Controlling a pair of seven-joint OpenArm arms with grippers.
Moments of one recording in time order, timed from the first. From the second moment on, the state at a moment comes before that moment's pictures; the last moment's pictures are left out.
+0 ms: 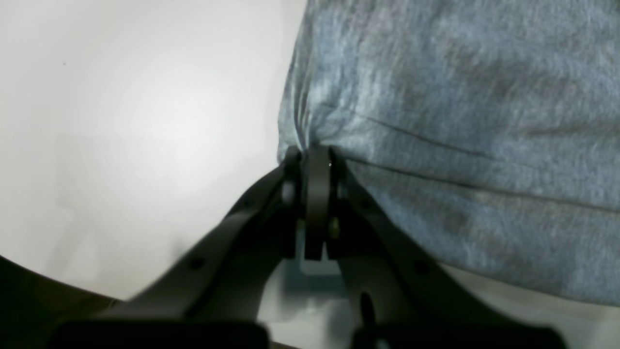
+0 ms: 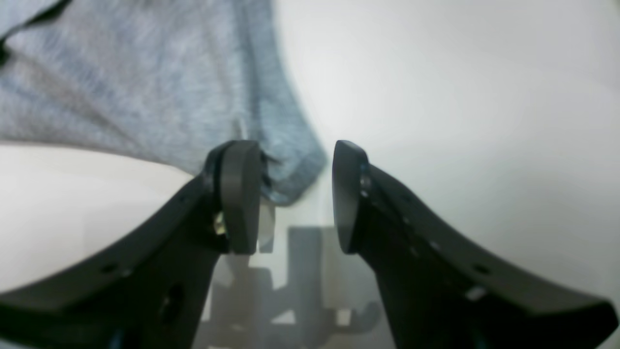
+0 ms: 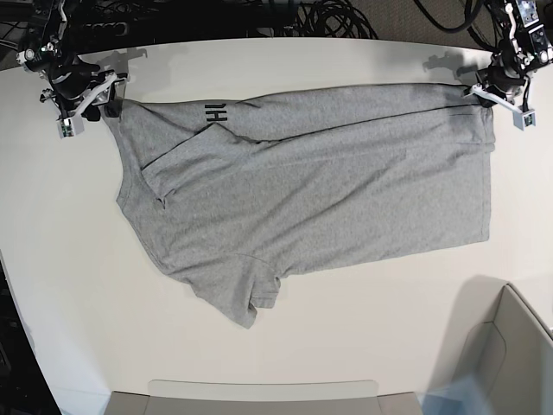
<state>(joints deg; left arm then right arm) 27.9 -22.3 -32.5 90.8 -34.4 -6.9 51.1 -27.0 18.6 25.5 98.9 26.3 29.3 -43.2</state>
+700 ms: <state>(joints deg) 28.2 -22.2 -32.5 90.8 -34.4 -6.9 51.1 -32.1 18.9 26.6 96.1 29.2 30.2 -39.9</state>
